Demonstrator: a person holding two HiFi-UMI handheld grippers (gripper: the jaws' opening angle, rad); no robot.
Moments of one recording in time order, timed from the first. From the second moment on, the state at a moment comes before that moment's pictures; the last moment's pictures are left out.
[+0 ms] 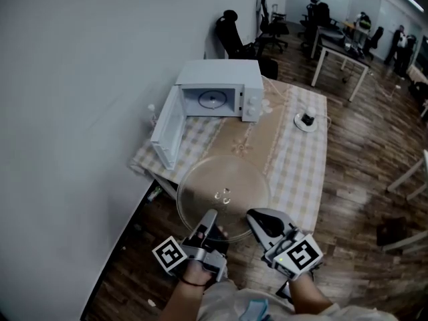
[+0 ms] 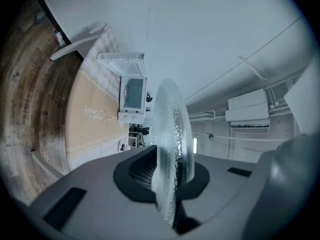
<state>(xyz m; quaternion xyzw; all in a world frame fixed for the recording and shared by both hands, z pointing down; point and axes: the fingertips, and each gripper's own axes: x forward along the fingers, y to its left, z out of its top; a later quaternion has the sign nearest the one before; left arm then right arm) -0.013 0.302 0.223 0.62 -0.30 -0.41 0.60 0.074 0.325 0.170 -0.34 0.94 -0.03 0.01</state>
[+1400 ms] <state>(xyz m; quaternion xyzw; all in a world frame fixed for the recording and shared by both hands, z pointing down) -0.037 0.084 0.246 0.63 -0.30 -0.39 0.60 0.047 0.111 0.205 -0.34 0.94 -0.04 -0.04</state>
